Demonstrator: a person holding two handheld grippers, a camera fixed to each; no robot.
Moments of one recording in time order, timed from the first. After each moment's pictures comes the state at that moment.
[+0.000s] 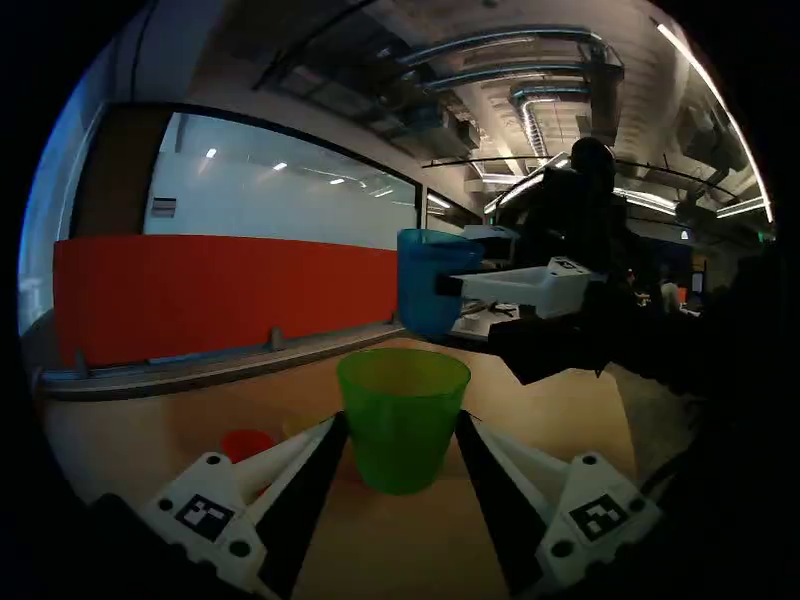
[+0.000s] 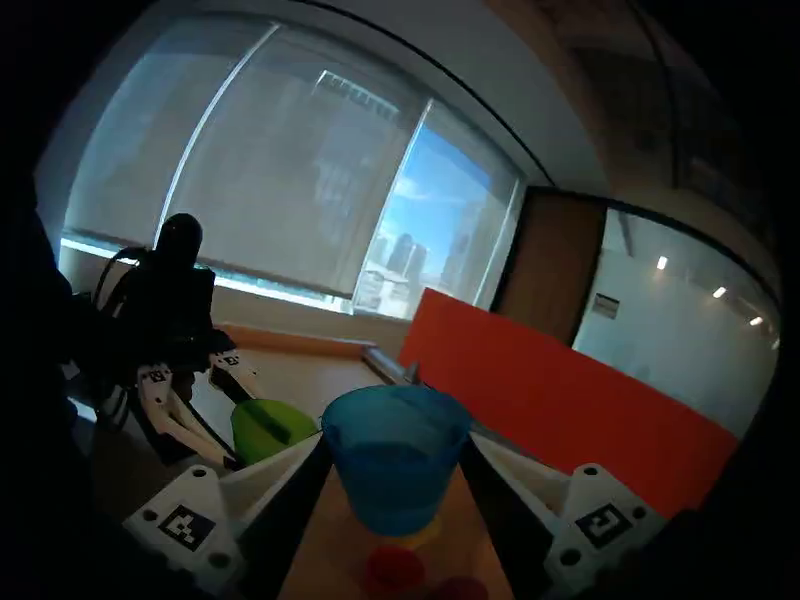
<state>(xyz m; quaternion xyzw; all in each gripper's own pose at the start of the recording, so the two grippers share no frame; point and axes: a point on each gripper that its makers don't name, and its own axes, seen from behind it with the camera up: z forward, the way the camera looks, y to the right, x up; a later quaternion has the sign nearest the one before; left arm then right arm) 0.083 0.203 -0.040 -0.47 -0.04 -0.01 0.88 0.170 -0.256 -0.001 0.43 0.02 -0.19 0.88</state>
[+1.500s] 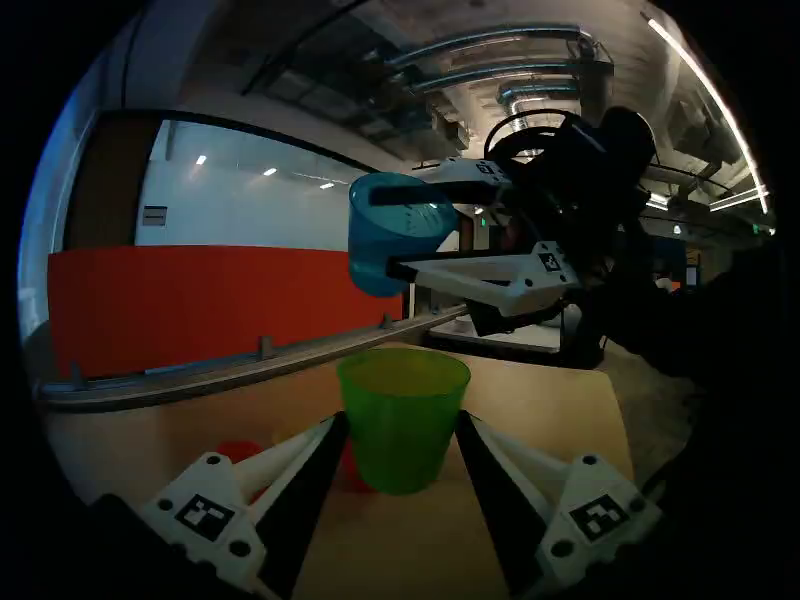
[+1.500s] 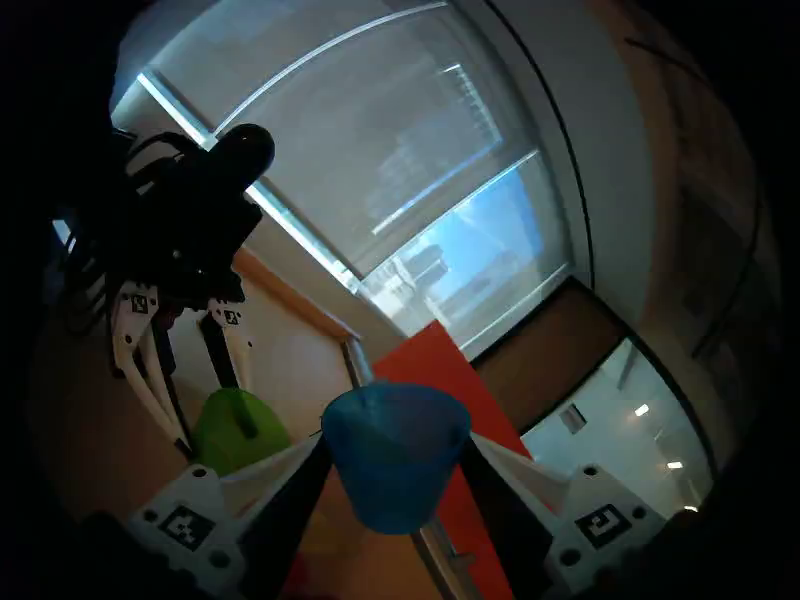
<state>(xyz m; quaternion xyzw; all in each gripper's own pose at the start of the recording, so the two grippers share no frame) 0.095 0.214 -0.049 -0.48 -0.03 0.00 0.88 0.209 -0.288 0.005 0.40 0.12 -0.43 0.80</state>
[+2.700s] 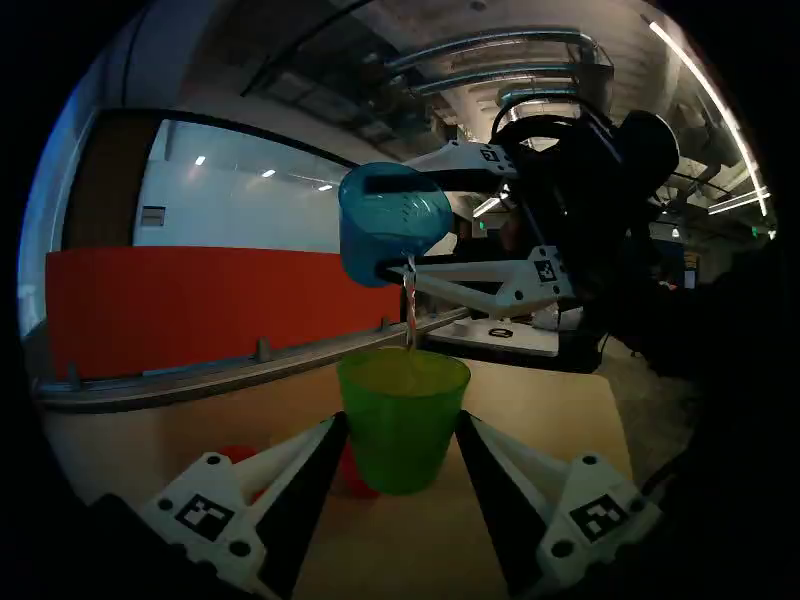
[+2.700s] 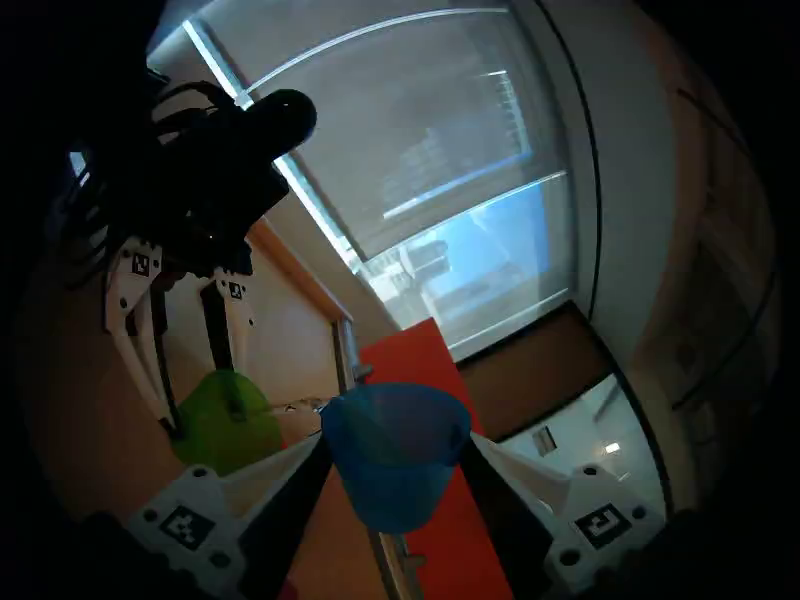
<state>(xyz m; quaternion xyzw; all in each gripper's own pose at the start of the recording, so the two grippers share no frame) 0.098 0.219 -0.045 -0.48 -0.03 -0.01 0.88 0.218 -0.291 0.014 0.37 0.15 -0.51 0.76</state>
